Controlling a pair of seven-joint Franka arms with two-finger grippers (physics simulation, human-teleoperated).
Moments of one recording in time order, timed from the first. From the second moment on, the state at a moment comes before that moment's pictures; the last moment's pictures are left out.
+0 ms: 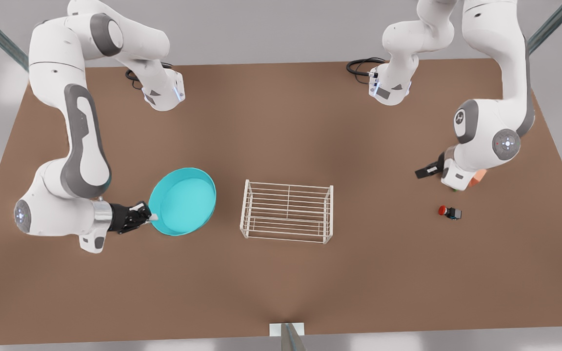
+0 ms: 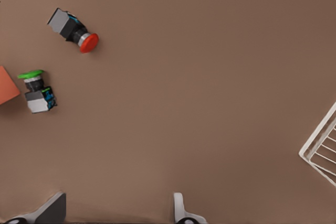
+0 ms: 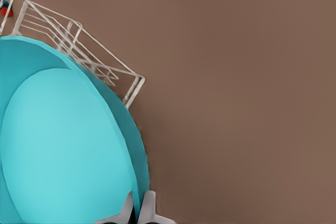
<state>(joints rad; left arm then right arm) 0.07 0.05 -0.08 -2.11 -0.09 1.91 -0.41 -0.06 0.50 0.15 -1.40 0.43 1.69 -0.56</state>
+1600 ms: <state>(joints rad) 0.18 0.58 0.06 -2.04 0.26 2.69 -1.20 0.28 0.42 -0.15 -1.21 -0.02 1.58 0.08</state>
